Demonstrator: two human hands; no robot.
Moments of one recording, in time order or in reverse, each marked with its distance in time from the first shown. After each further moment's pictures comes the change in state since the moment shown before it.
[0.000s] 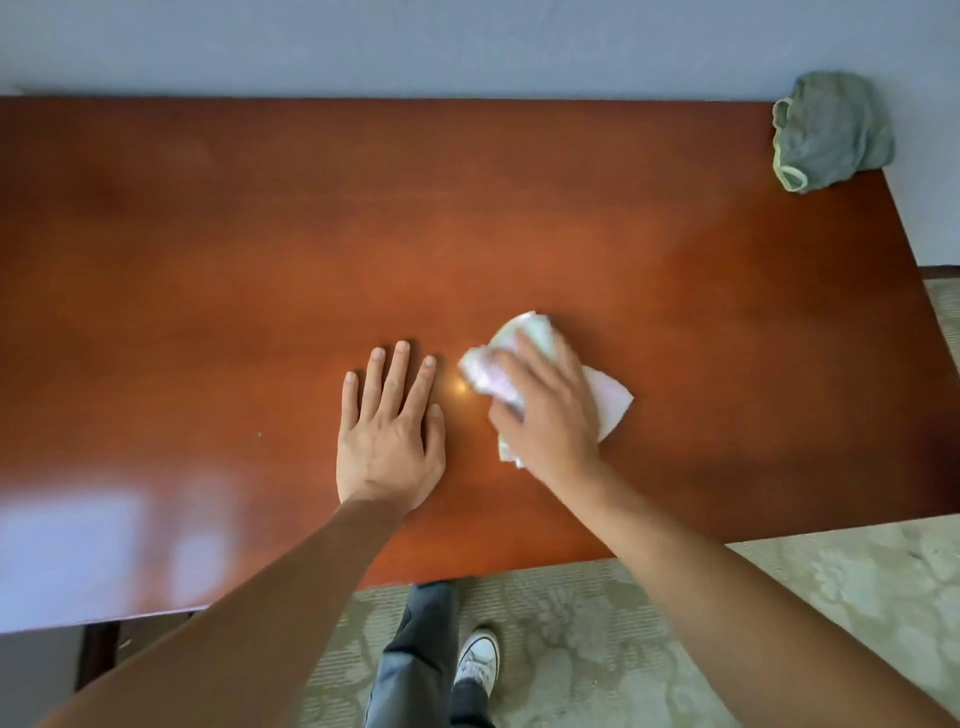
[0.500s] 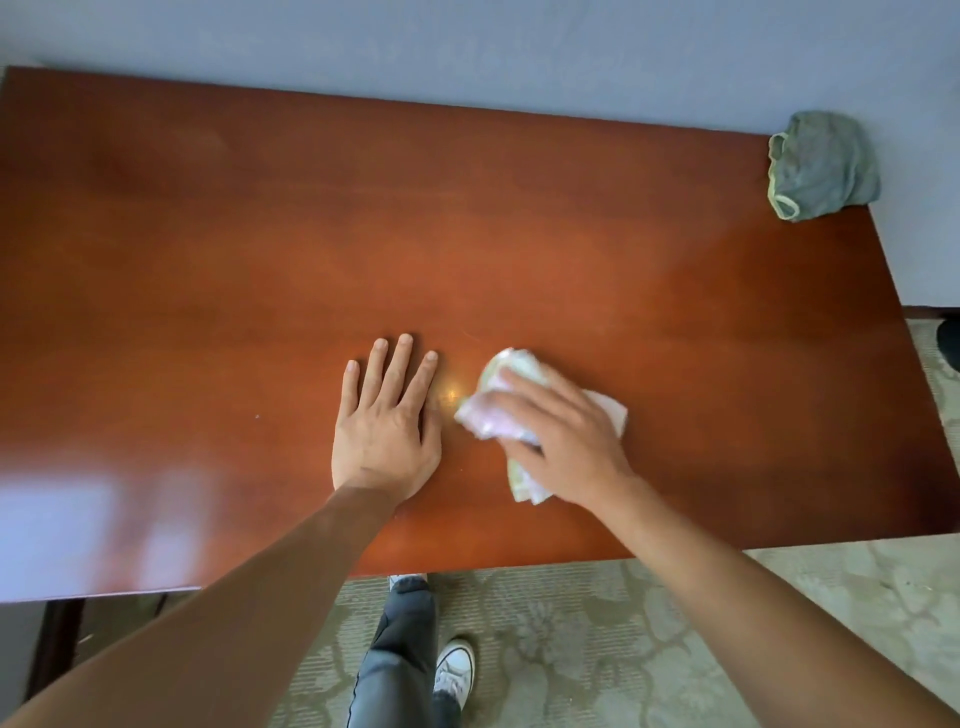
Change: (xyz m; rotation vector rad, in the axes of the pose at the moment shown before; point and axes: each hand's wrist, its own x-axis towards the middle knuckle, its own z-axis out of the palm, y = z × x) left_hand 0.000 -0.002 0.000 -0.024 0.005 0.005; right_hand -0.028 0.026 -0.022 -0.041 -0.138 -0.279
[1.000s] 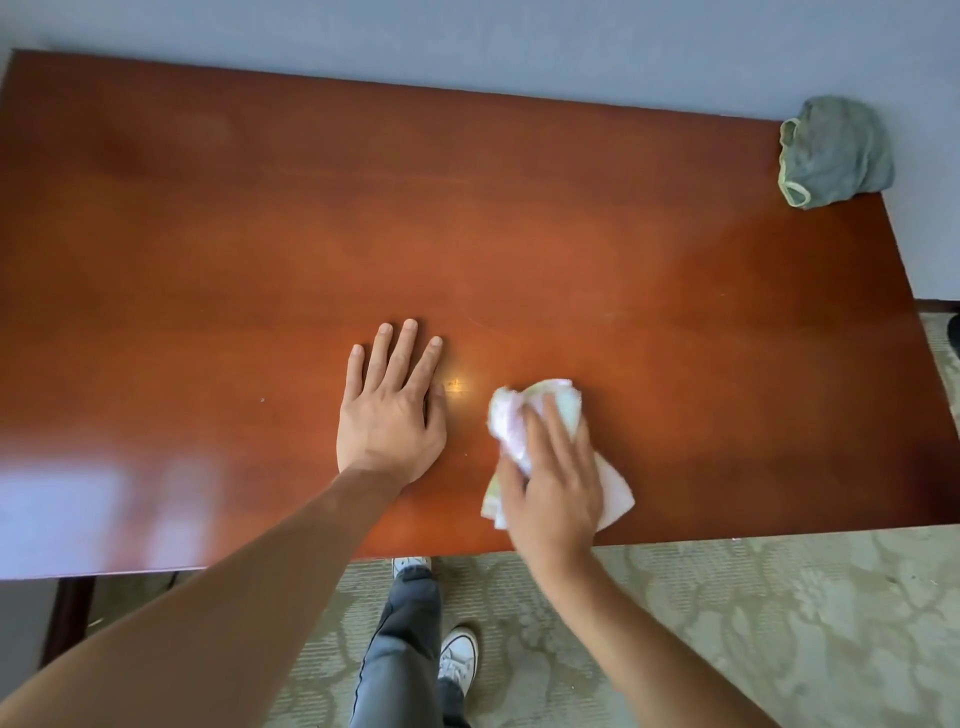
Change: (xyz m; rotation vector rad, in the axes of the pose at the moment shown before) left_hand 0.000 0.000 0.000 0.007 0.003 -0.010; right_hand -0.049 -0.073 0.034 -0.023 0.261 0.476
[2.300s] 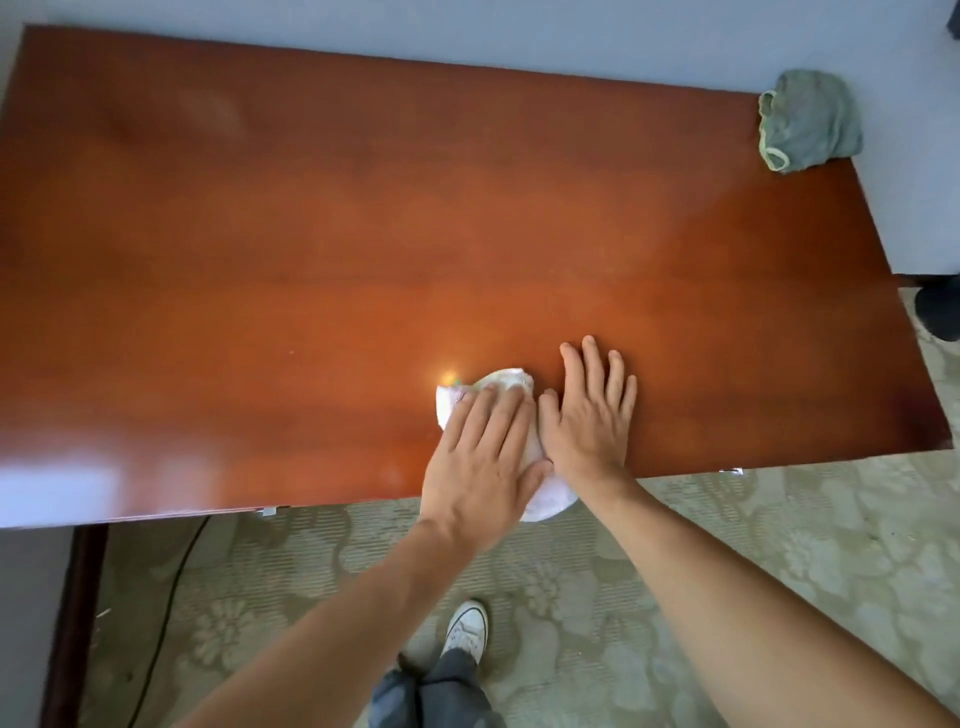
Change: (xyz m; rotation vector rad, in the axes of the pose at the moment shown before) left_hand -0.109 0.053 -0.005 -0.007 -0.051 0.393; right_hand 0.012 0.012 -0.008 -0.200 -0.281 0.257
